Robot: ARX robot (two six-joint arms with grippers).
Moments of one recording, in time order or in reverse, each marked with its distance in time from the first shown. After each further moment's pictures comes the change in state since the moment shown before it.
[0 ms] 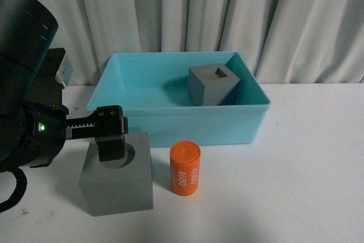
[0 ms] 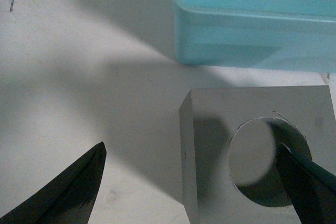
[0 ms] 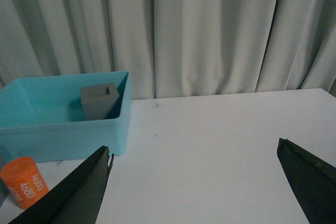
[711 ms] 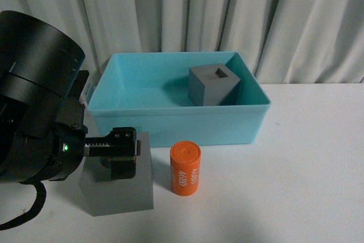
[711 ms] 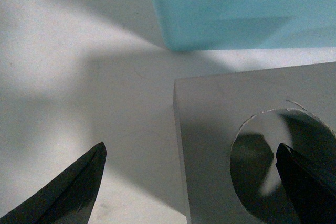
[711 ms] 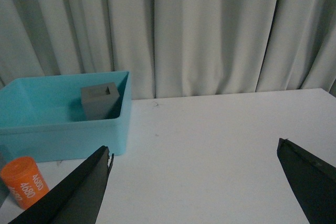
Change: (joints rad) left arm -0.020 0.114 0.019 0.057 0.007 0.068; right arm 0.000 0.000 0.000 0.000 0.000 0.000
